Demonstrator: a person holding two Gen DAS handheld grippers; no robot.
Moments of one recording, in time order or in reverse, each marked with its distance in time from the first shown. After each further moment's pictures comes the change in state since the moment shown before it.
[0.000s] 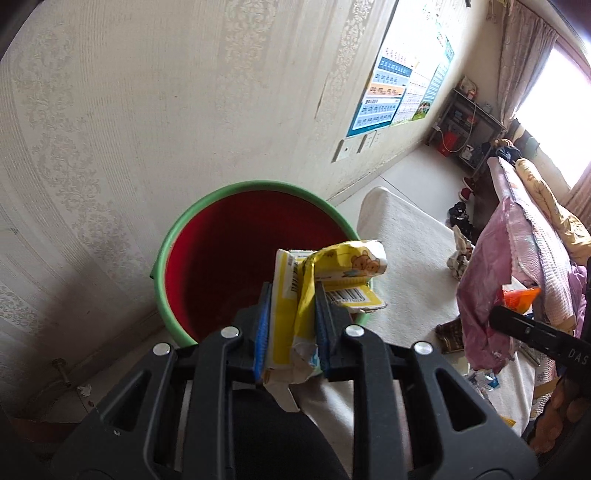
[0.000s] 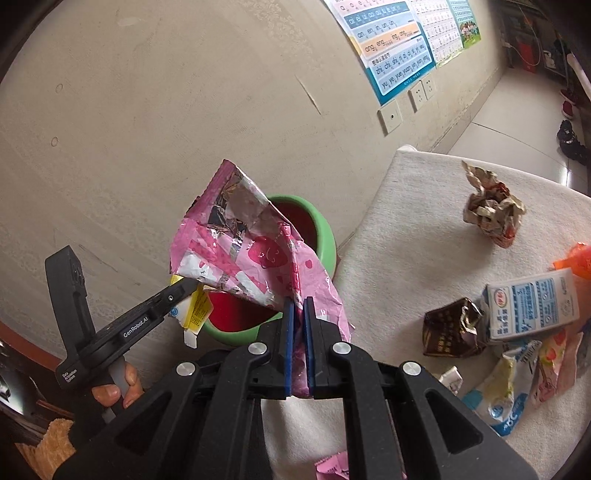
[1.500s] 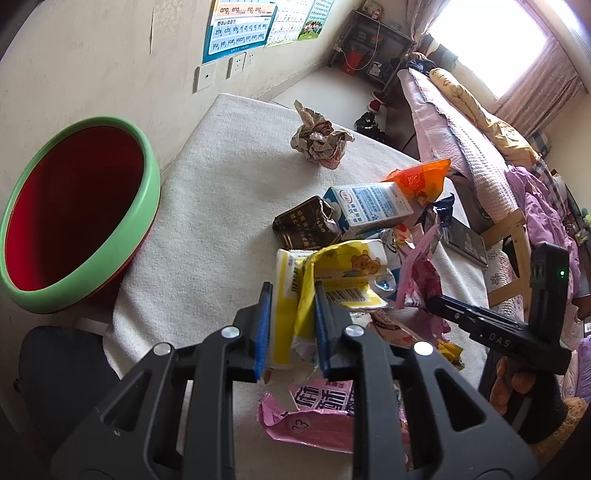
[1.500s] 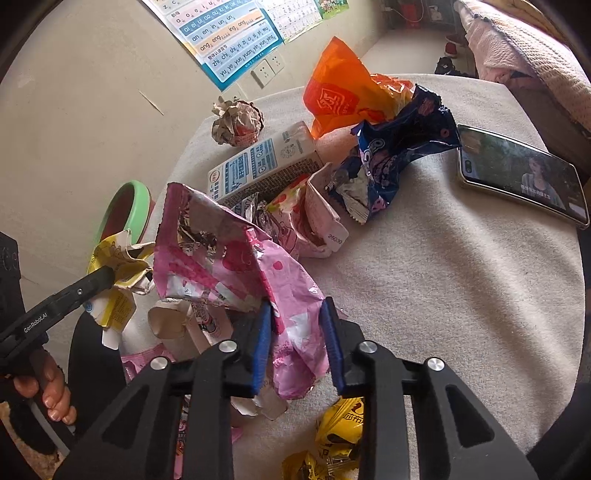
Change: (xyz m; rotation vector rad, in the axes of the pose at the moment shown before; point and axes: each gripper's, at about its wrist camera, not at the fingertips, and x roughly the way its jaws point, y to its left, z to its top) left arm 0.026 -0.157 -0.086 0.256 0.243 -0.301; right arm -0.091 -0.173 -0.130 0.274 -0.015 -0.298
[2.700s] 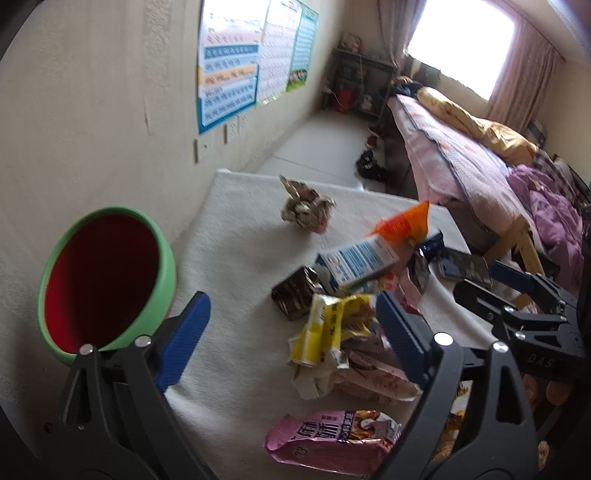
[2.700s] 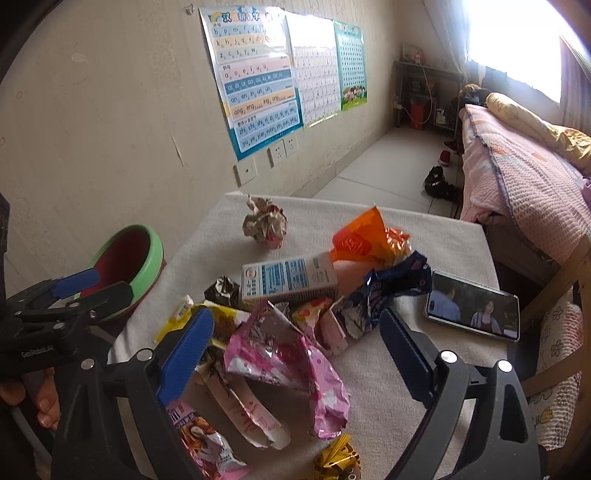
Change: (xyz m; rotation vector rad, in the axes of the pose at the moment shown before) left arm -0.031 -0.043 0.022 0.153 -0.160 0.068; right arm -0.060 0.065 0.019 -0.224 -0.281 -0.159
